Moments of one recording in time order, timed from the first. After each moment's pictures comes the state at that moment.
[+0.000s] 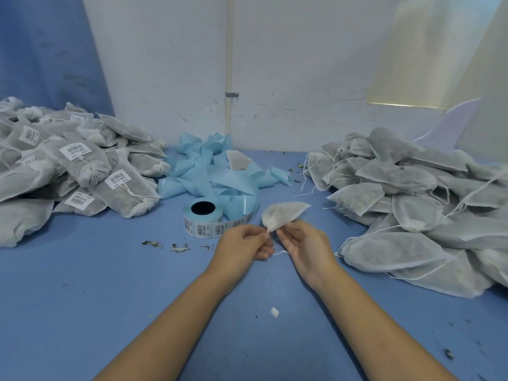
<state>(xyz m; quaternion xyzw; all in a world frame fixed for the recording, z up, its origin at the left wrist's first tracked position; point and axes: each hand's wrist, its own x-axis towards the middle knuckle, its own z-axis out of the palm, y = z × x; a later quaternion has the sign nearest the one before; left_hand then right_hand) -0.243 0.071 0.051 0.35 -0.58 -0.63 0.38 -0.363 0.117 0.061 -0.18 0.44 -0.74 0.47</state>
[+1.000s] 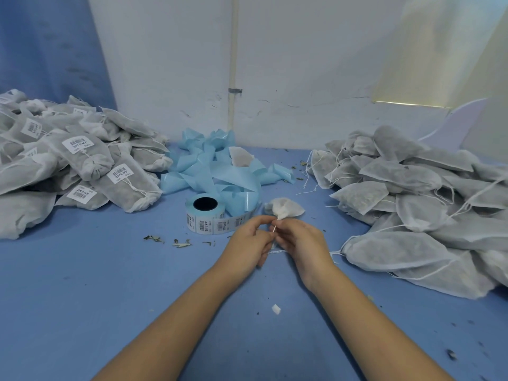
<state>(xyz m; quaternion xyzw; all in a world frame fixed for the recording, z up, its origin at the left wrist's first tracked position) -0.246 0.078 0.056 0.32 -0.63 -0.62 0.35 -0.354 0.118 0.059 -0.28 0.53 -0.68 0.42</state>
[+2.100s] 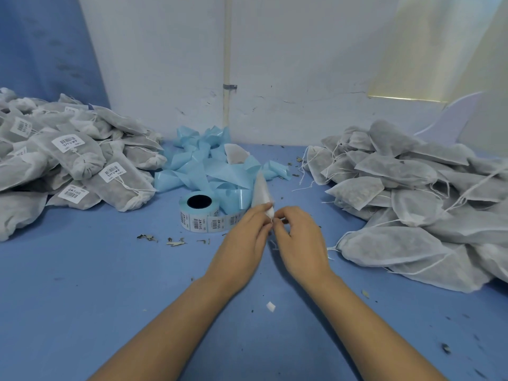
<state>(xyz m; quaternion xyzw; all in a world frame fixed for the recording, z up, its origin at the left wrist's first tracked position) -0.241 0.082 0.051 0.27 -0.83 -0.26 0.41 -0.356 0.126 0.057 -0.55 0.73 -0.40 0.01</state>
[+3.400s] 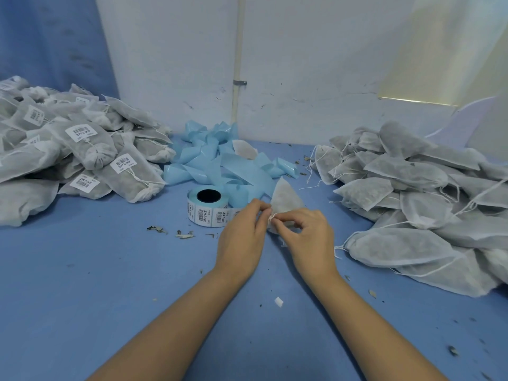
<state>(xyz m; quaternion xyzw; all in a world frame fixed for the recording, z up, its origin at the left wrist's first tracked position) -0.241 0.079 0.051 0.37 -0.75 -0.30 0.45 -0.355 0.125 0.051 -0.55 0.67 -0.50 -0.02</state>
